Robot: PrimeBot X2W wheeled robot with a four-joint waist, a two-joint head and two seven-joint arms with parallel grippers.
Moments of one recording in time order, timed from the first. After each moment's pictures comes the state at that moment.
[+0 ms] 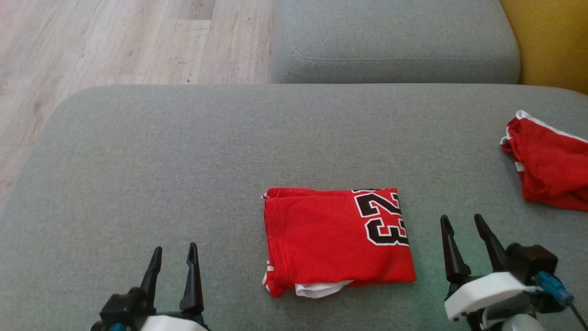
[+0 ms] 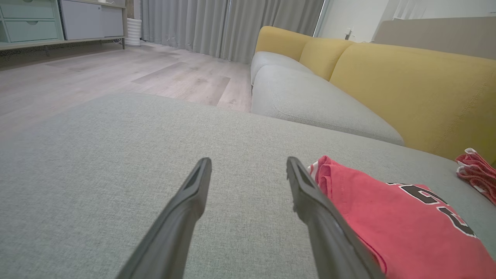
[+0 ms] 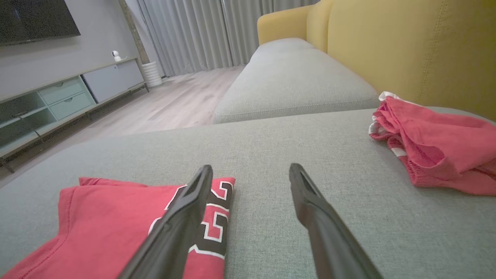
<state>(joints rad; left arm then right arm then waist) 0.05 0.27 -0.47 0.16 -0.60 0.20 -0.25 0.05 -0.05 0.03 0.23 0.20 0.12 -0.11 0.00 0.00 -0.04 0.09</state>
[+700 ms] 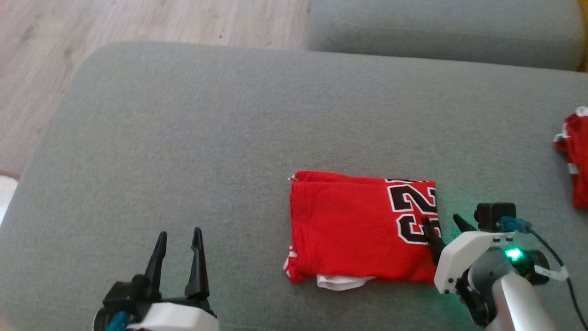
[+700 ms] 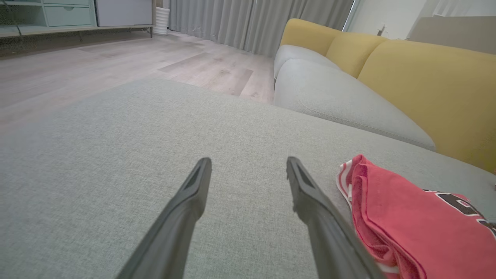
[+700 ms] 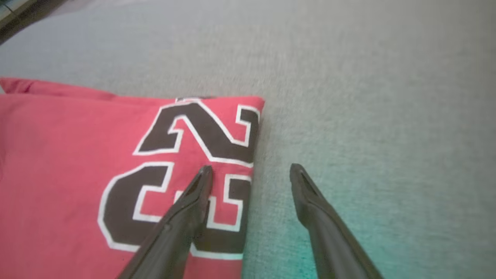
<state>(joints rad) 0.02 0.25 -0.46 0.15 -0.60 0.20 -0.25 -0.14 -0.05 0.02 0.41 0.13 0.12 0.28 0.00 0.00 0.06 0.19</state>
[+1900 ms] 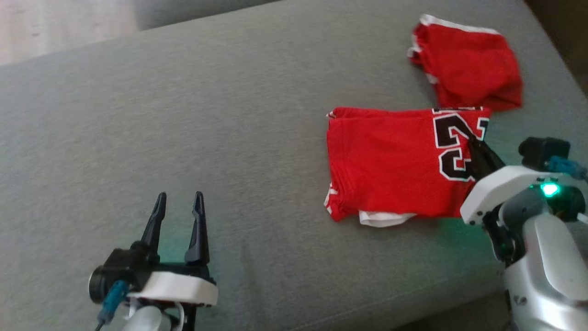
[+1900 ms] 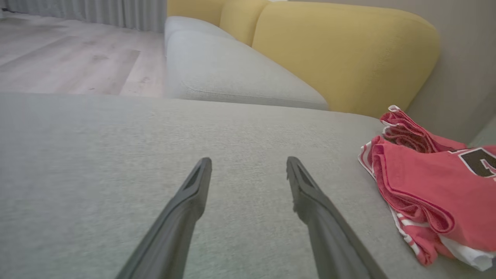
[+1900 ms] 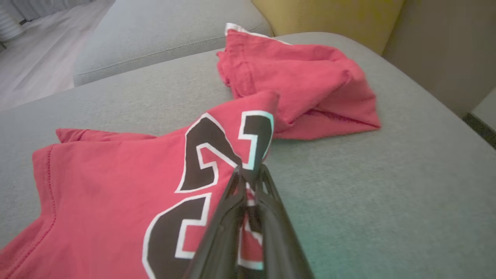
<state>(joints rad) -0.09 0.23 -0.43 0.14 -0.51 0.16 -0.23 -0.34 -0.09 -0.05 0.42 0.19 0.12 0.21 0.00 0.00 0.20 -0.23</state>
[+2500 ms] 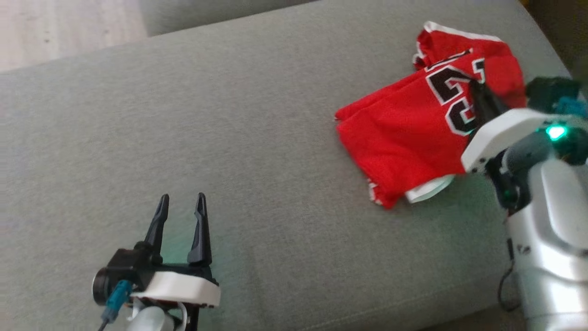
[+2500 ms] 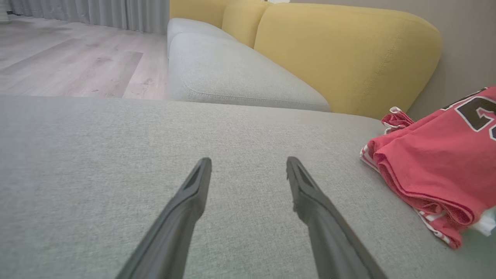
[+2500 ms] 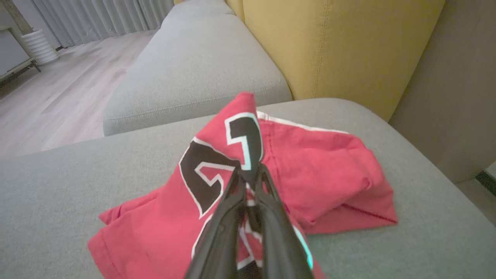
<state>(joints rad) -0.10 0.23 -0.43 0.16 -0.51 0.16 -0.23 -0.52 -0.11 -0.01 0.46 0.19 0.12 0.23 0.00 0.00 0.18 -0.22</state>
